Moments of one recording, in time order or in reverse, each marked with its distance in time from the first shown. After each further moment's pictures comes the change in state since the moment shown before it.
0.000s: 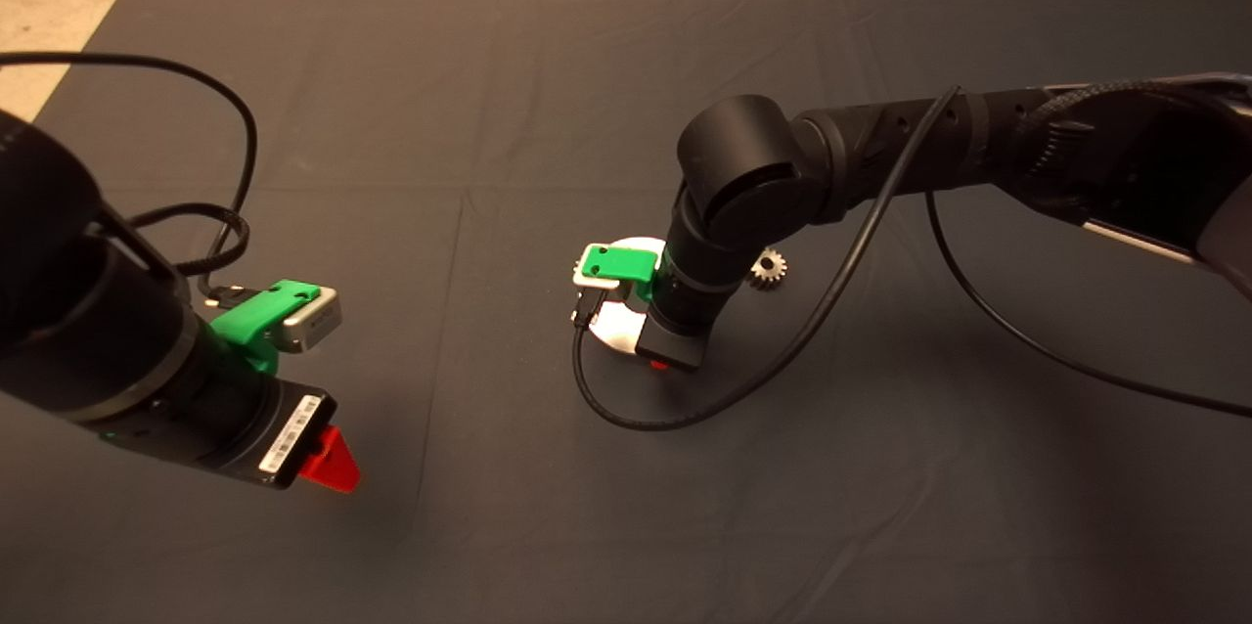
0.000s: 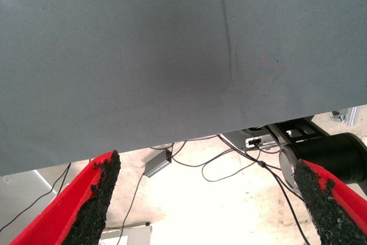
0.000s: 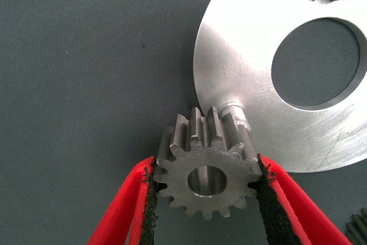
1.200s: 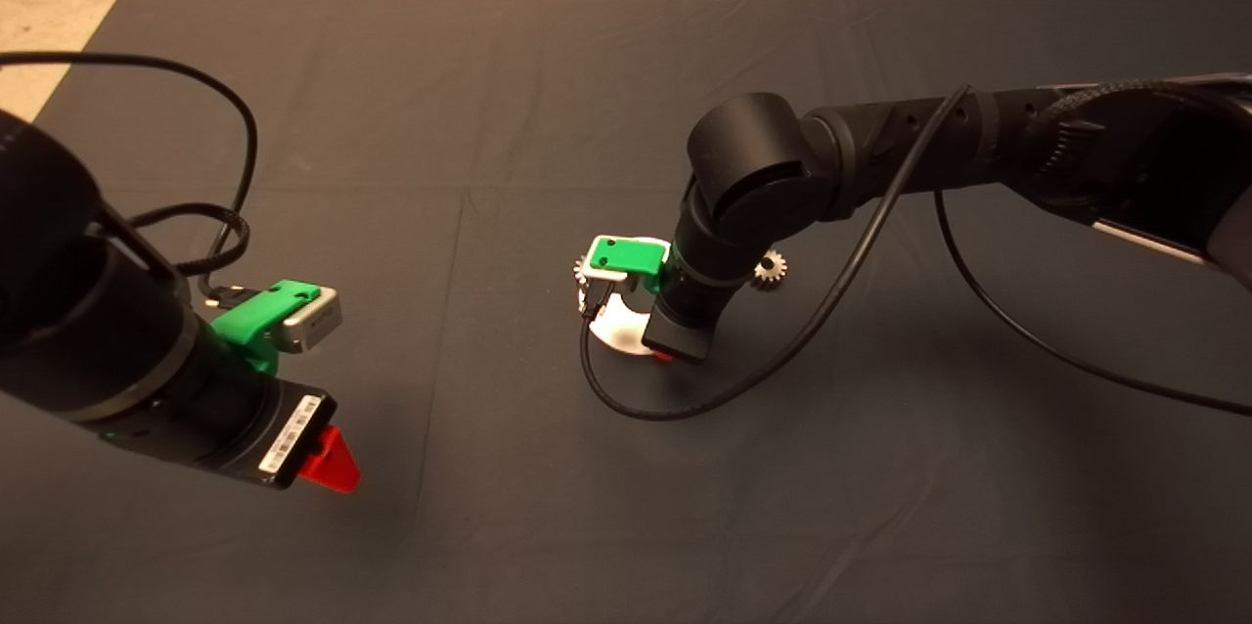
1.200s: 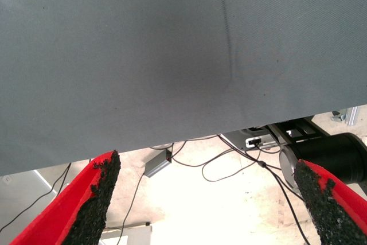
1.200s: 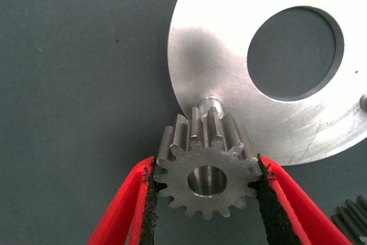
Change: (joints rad) left arm 0.000 0.000 0.000 0.000 0.000 0.000; right arm 0.000 -0.024 0.002 -0.028 0.000 0.002
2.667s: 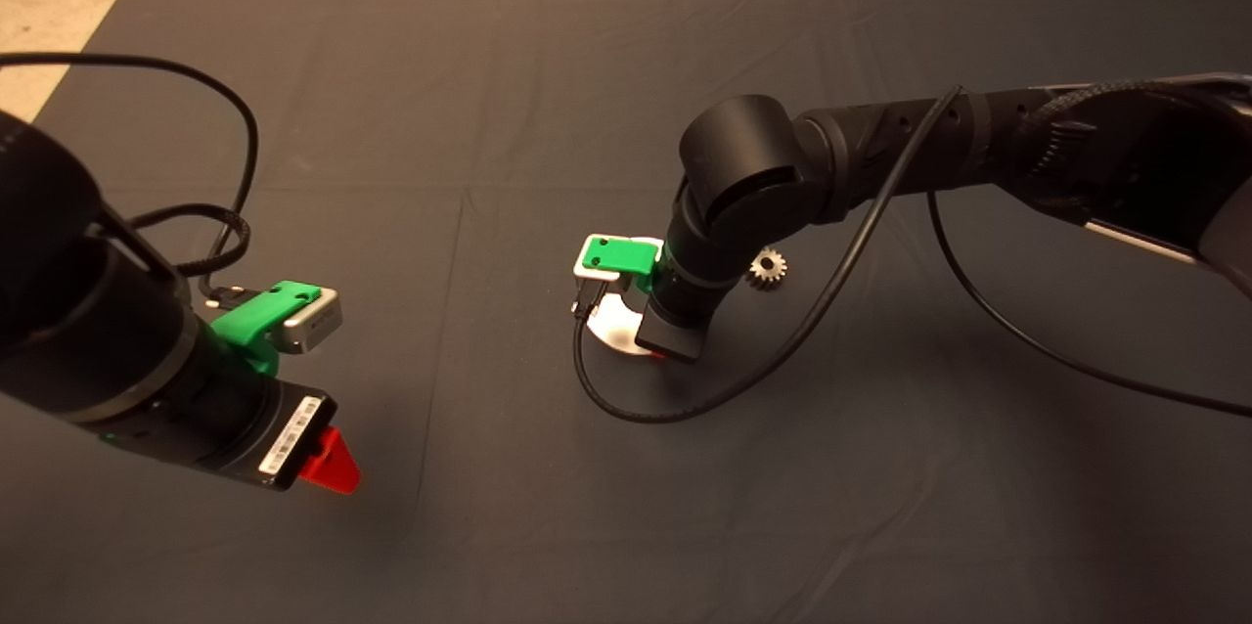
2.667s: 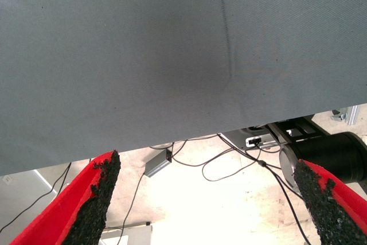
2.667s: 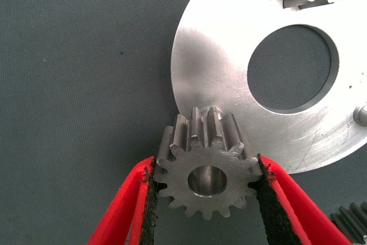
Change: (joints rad) left arm 0.000 0.000 0.002 -0.001 0.000 0.000; right arm 0.000 0.021 0.000 -0.024 0.000 0.001
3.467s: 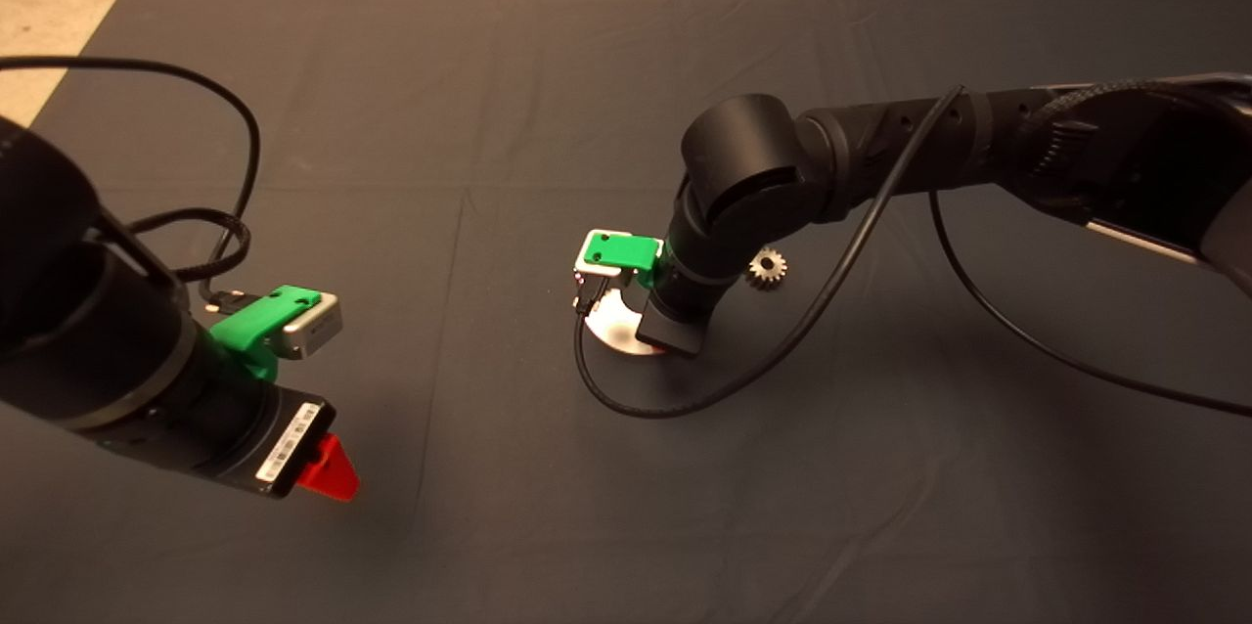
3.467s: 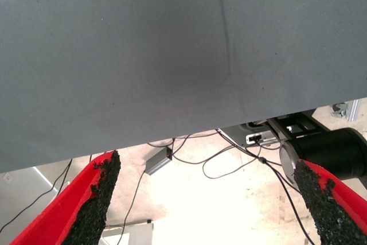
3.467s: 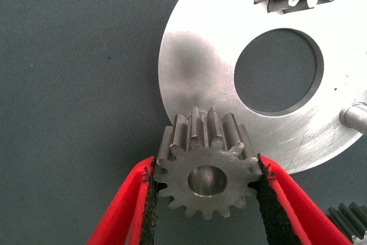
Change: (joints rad) left arm 0.000 0.000 0.009 -0.011 0.000 0.000; right arm 0.000 -0.003 -0.002 -0.023 0.000 0.000
